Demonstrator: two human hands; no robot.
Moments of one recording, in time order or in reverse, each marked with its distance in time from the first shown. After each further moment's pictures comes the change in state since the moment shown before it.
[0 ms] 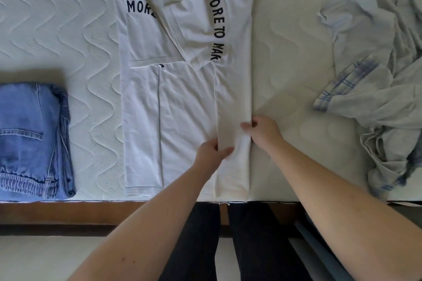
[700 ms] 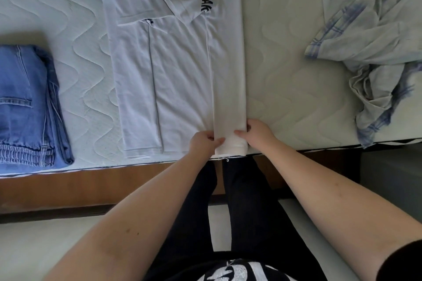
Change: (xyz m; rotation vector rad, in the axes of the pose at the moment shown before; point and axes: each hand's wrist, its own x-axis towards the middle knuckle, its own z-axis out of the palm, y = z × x) left_hand -0.052 -0.077 0.007 0.129 -0.053 -0.098; right_hand -0.090 0.070 0.069 0.029 -0.121 0.056
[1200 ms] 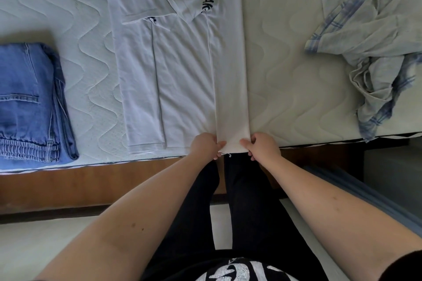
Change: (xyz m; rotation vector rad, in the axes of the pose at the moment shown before) left_hand -0.004 -0.011 0.000 0.405 -0.105 -0.029; right_hand -0.036 0.025 0.027 0.008 0.029 0.221
